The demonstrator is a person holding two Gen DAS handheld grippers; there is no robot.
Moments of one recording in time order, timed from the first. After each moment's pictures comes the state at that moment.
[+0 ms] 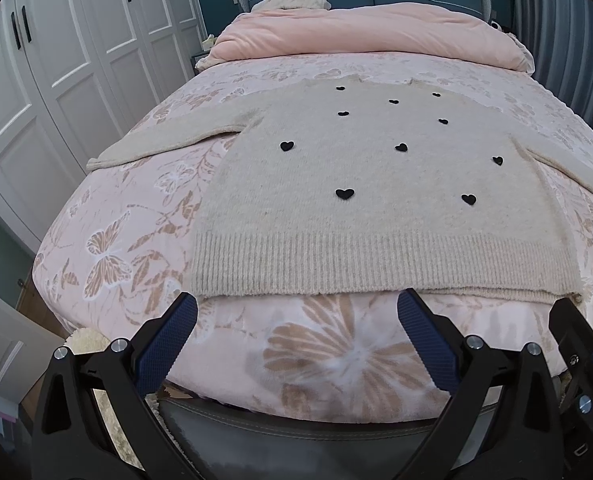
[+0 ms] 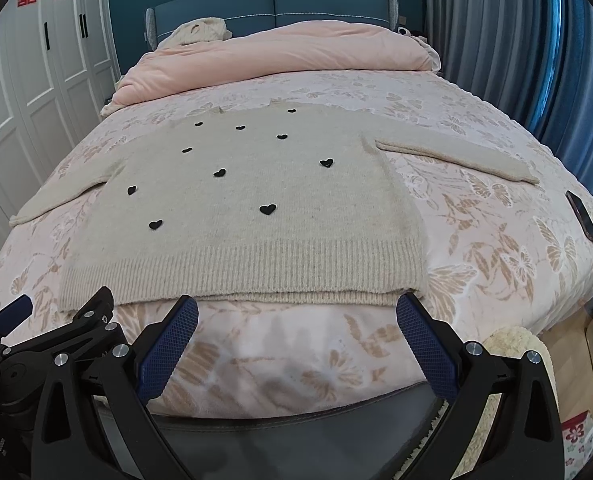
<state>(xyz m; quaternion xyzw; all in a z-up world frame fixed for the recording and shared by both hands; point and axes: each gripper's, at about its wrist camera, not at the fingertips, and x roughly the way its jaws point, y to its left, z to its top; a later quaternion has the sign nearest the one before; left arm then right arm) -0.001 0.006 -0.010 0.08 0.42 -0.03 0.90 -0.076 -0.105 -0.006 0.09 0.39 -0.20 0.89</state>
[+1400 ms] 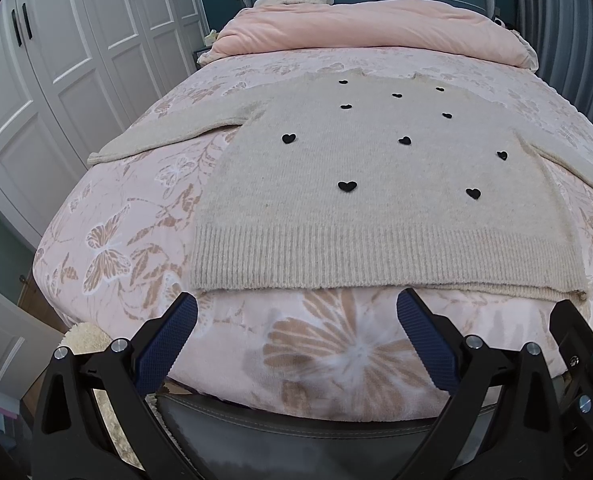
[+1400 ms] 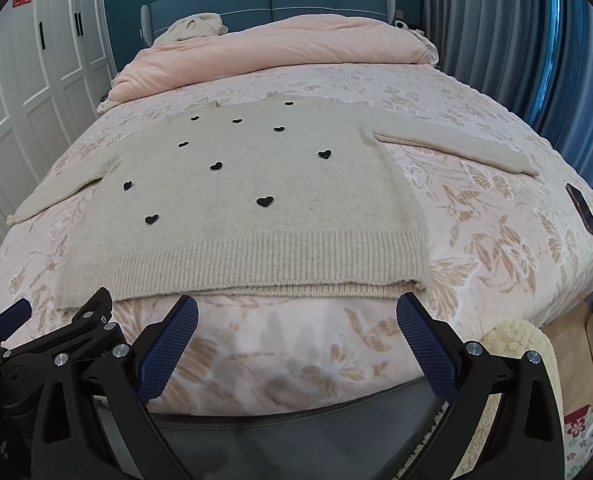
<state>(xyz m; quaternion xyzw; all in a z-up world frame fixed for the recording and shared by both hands) -0.003 0.010 -0.017 0.08 0.43 -0.02 0.90 -0.077 -0.105 -0.012 0.09 0.40 -0.20 0.89</state>
